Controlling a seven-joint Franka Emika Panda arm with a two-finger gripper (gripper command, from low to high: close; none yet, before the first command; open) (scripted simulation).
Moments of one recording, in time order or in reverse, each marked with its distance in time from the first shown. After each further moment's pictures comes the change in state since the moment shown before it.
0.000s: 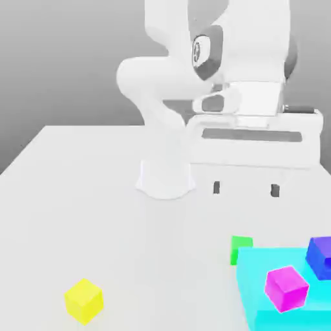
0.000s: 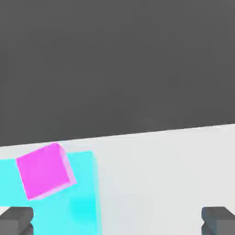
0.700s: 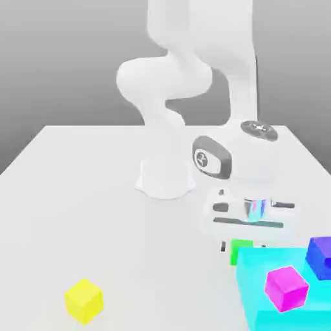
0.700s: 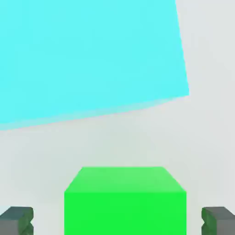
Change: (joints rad) arm 0.348 0.462 -0.312 -0.062 -0.316 0.347 0.386
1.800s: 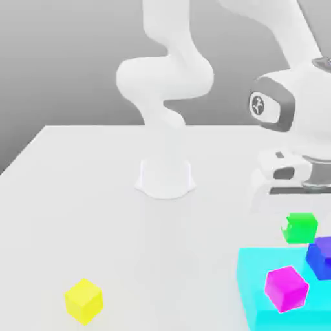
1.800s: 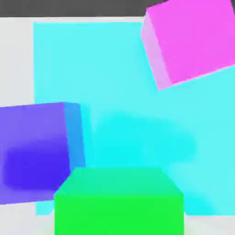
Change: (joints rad) arm -0.158 -0.228 0.314 0.408 0.390 -0.661 -0.406
